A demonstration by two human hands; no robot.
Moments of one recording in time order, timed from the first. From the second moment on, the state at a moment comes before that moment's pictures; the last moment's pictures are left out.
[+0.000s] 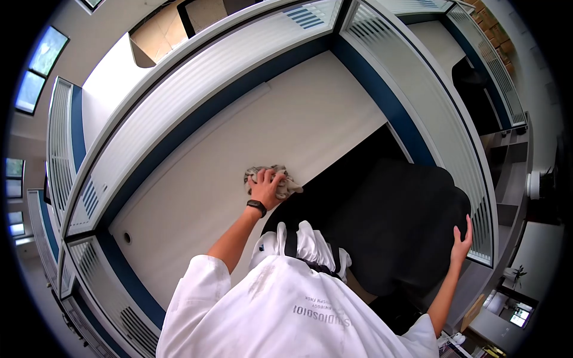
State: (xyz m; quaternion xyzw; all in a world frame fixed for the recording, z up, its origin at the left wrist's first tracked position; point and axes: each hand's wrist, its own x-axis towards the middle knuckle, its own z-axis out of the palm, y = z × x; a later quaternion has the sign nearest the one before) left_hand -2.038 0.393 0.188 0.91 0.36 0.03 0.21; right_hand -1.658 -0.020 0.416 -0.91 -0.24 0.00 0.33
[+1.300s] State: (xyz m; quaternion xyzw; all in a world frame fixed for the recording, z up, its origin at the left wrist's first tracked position) left_hand -1.957 0.533 0.176 0.88 0.45 0.05 0.18; right_hand -1.685 0.011 0.441 -0.92 -0.16 0.00 0.35
